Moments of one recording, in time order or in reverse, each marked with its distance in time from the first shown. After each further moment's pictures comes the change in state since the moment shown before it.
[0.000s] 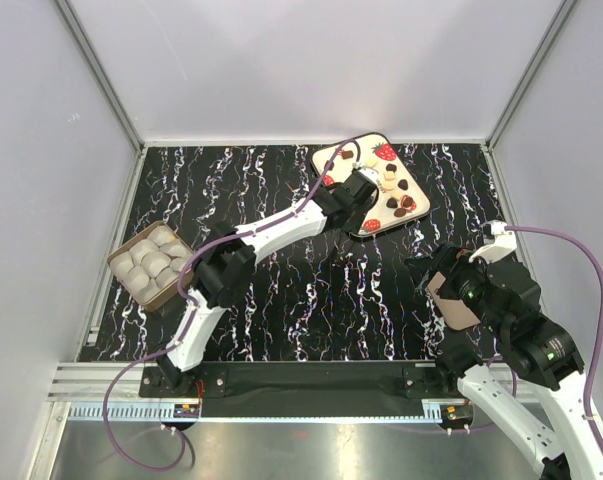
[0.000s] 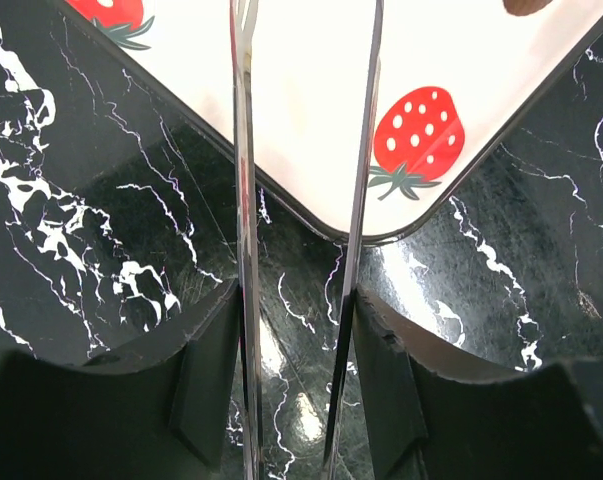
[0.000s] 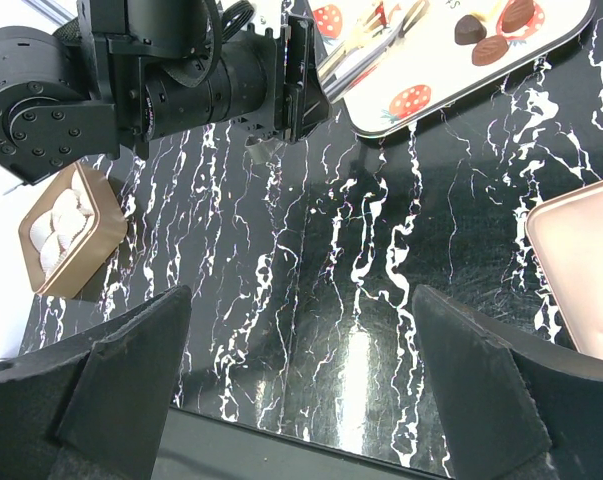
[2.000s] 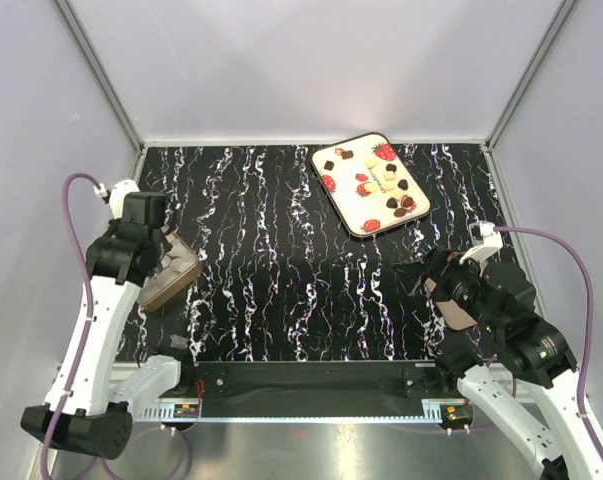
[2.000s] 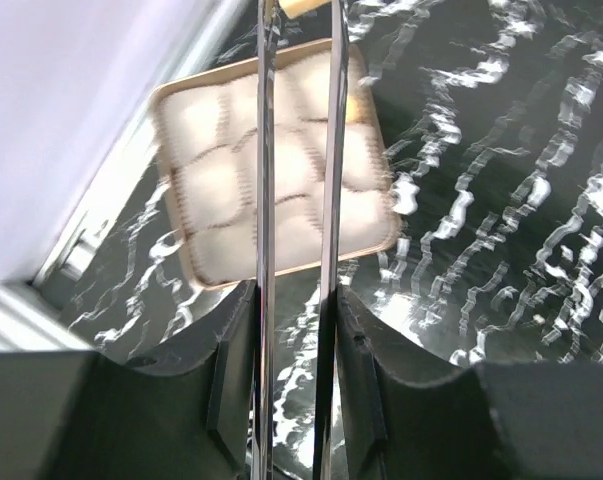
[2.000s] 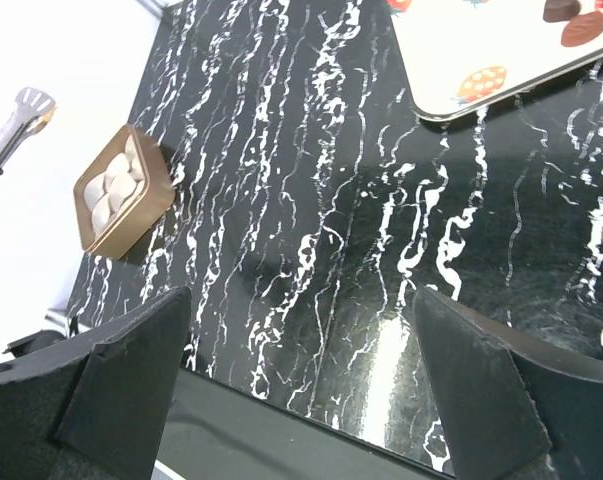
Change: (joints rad) left arm 0.662 -1.220 -0.708 -0.501 -0.277 -0.245; right arm 0.000 -0.025 -0.056 0.068 -0.138 0.013
